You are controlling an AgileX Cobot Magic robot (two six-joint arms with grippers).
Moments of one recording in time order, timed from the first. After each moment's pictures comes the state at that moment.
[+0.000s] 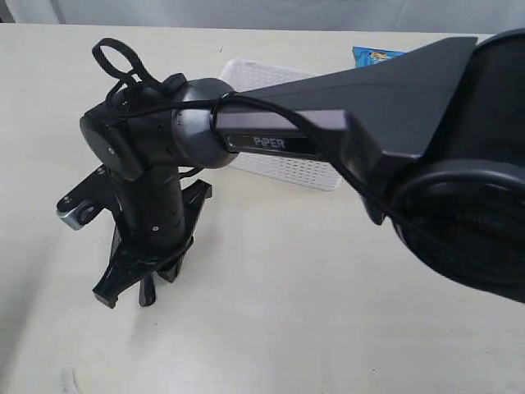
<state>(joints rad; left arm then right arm) -0.21 0.00 0.00 -0.03 0.35 -0.09 1.06 2.25 -1.67 0.10 1.05 -0.08</state>
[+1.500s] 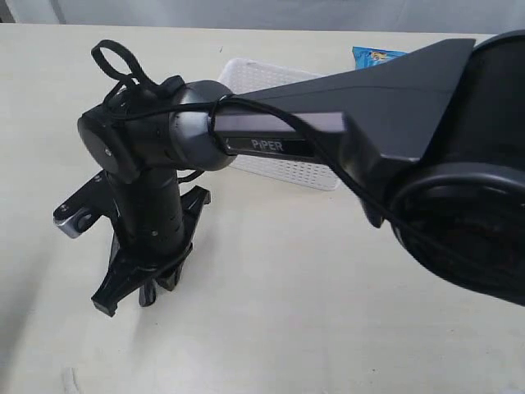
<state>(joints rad) -0.21 0.00 0.00 -0.03 0.35 -0.09 1.07 2.25 -1.67 0.14 1.07 -0.12</state>
